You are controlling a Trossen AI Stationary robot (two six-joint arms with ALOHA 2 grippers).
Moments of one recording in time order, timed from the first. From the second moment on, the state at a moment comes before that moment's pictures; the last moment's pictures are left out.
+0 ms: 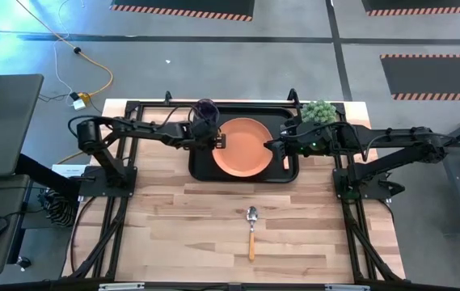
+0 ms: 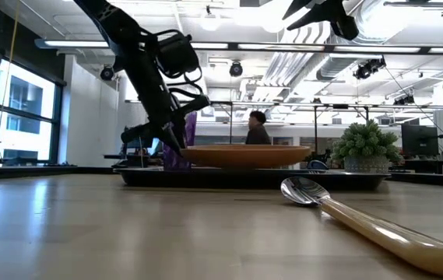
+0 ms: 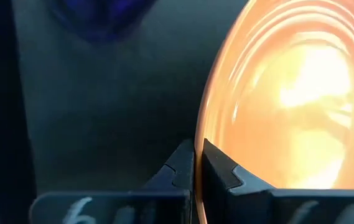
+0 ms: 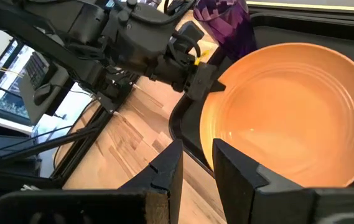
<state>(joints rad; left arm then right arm) 0.32 1.69 0.96 -0.27 -0.17 -1.13 0.01 1.14 1.12 -0.54 0.28 0.91</state>
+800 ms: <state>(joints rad) 0.37 1.73 0.96 -0.24 -0.13 -1.11 0.01 1.14 1.12 -0.54 0.28 0.91</state>
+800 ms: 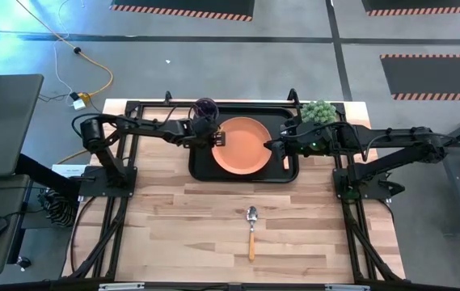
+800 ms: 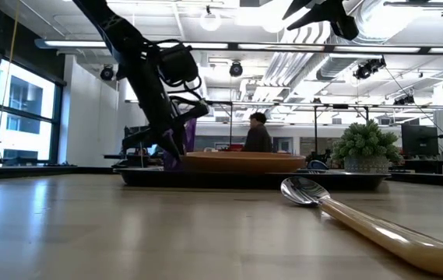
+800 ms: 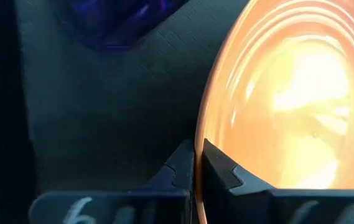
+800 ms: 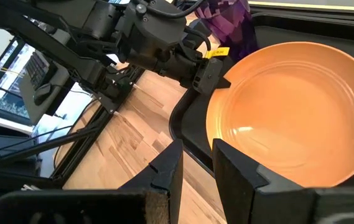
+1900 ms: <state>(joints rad) 0.40 1.75 0.96 -0.21 -0.03 -1.03 0.01 1.14 1.12 -0.54 0.28 0.92</state>
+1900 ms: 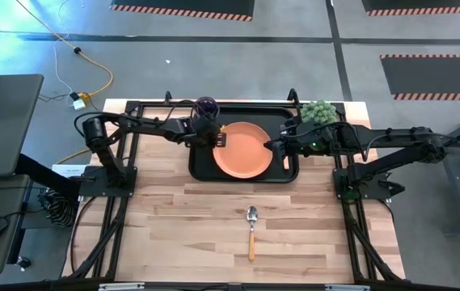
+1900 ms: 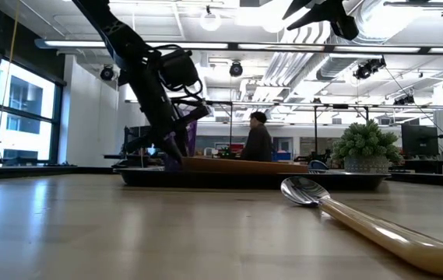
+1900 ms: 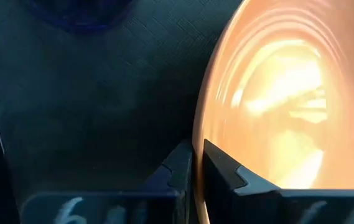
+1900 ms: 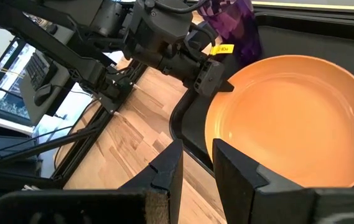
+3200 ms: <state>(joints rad) 0.45 1.75 0.96 -0.20 0.05 -1.04 0.01 1.14 1.12 -0.54 0.23 0.89</state>
